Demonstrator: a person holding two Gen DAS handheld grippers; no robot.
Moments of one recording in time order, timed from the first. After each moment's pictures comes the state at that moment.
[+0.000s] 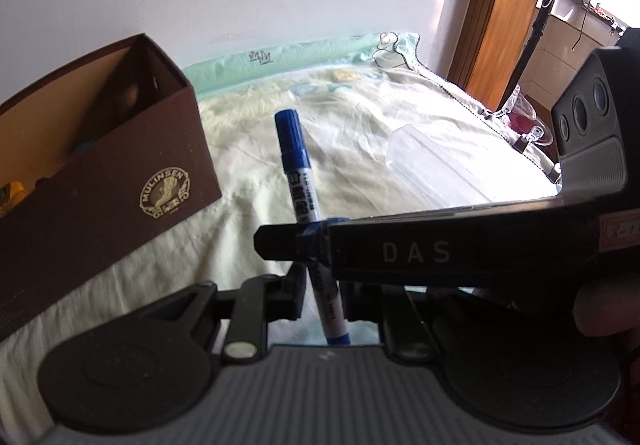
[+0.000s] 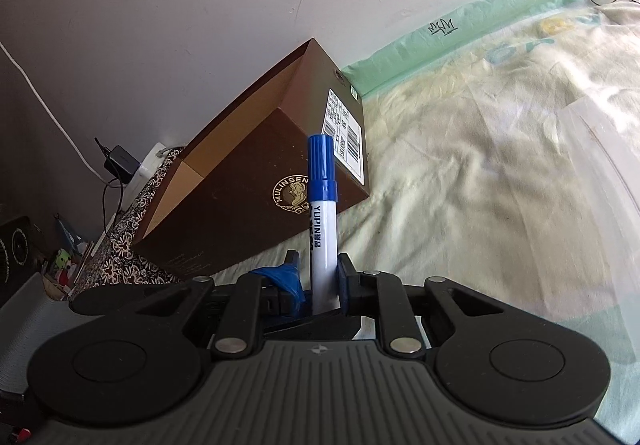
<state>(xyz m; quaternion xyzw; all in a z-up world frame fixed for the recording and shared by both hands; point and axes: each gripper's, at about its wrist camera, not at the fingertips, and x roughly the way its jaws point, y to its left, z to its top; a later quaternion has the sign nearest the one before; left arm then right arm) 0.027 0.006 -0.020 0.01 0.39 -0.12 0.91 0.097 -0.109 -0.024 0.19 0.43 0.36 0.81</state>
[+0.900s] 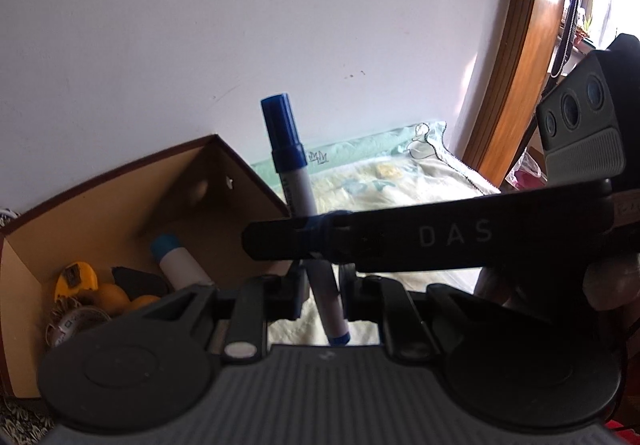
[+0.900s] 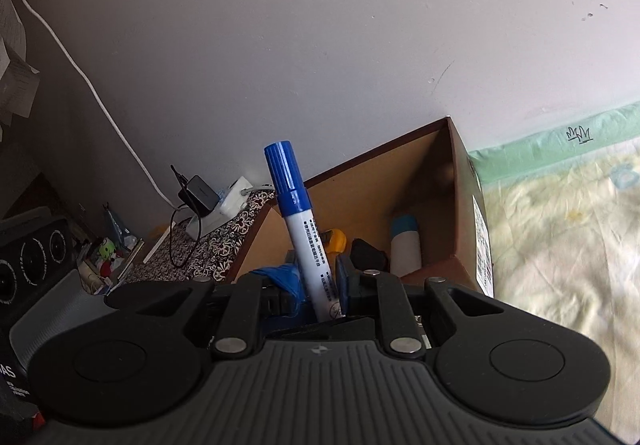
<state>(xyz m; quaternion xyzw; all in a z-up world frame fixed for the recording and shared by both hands) 0.040 0.088 0.069 -0.01 0.33 -0.10 0.94 0.139 -0.030 0.065 0.17 0.38 0.46 0.78</state>
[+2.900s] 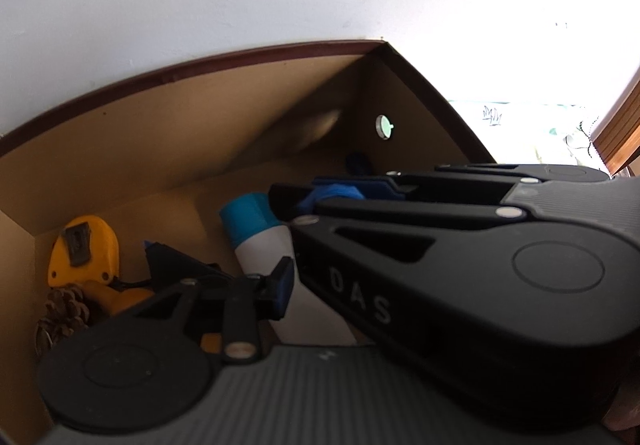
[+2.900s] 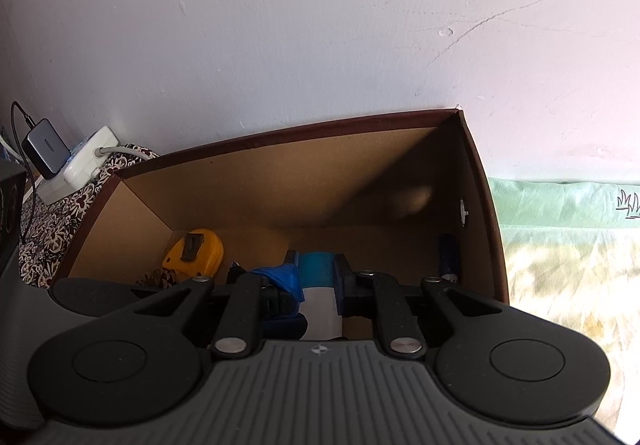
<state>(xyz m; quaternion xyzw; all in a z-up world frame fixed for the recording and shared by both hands) 0.193 0.161 -0.035 -0.07 0.45 0.02 0.89 0.229 0.087 -0.015 0.00 0.42 0.38 0.82</state>
